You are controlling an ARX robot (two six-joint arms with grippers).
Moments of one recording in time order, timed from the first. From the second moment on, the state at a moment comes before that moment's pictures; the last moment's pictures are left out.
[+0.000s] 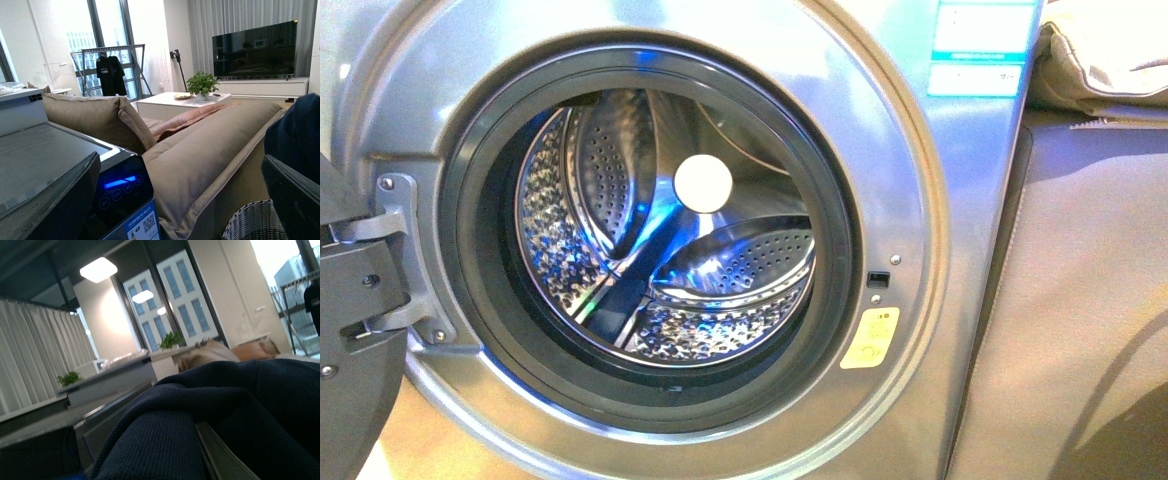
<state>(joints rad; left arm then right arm) -0.71 1.43 1.89 -0.12 0.14 0.18 -1.02 1.30 1.12 1.07 -0.90 1.12</state>
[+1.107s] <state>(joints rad) -0.71 1.42 1.89 -0.12 0.14 0.18 -0.84 1.81 0.80 0.23 -0.62 0.03</state>
